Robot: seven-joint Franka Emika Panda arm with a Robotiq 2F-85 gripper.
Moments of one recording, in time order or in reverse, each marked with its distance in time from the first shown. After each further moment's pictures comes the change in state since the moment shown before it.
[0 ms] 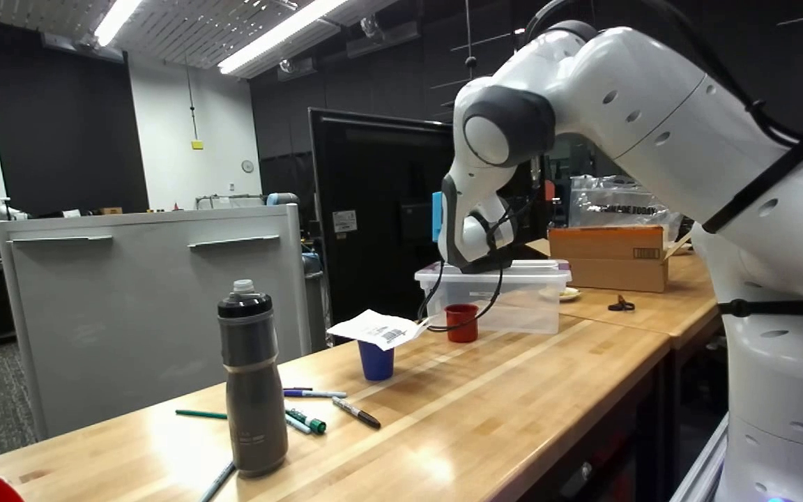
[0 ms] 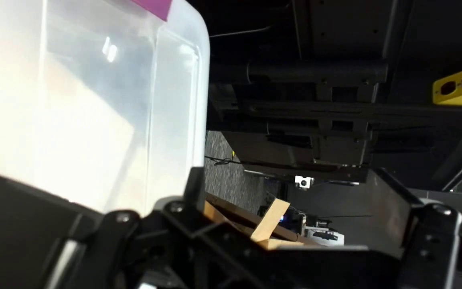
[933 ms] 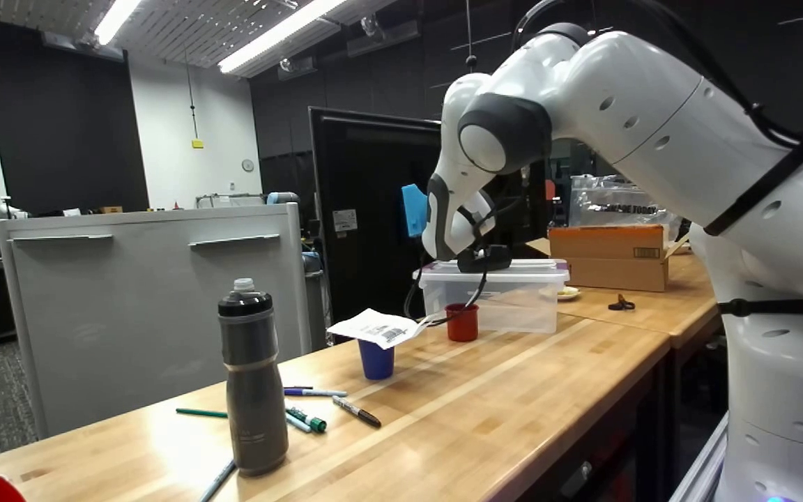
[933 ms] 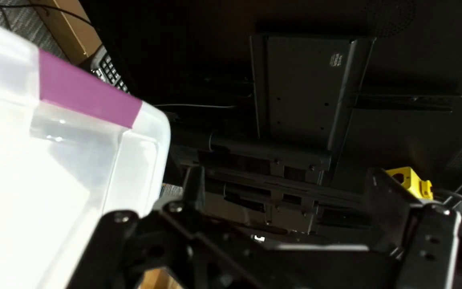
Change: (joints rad) arm 0.031 0.036 -0.023 0.120 -0.178 -0.006 0.036
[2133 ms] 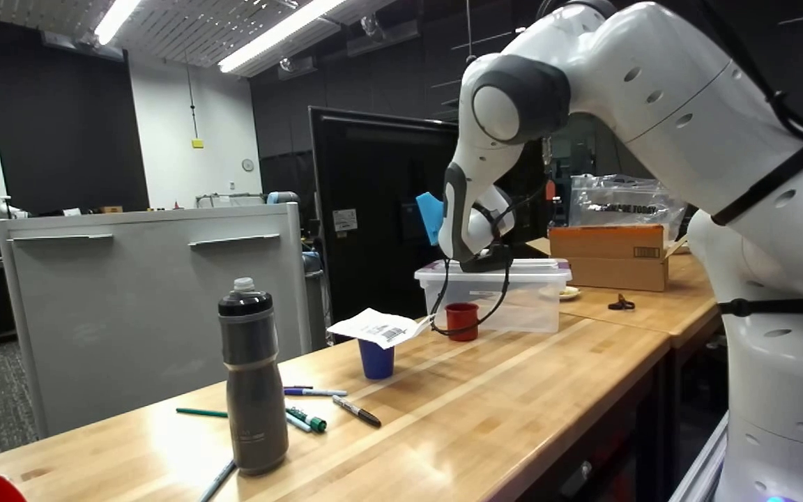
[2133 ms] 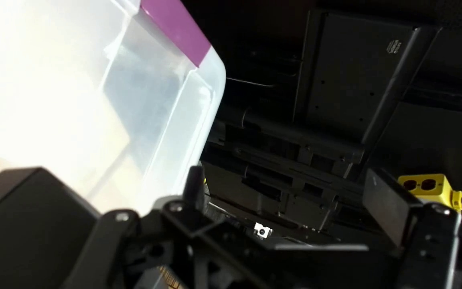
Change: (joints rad) arm 0.040 -0.122 -0.011 -0.167 -0.056 0.002 -0.175
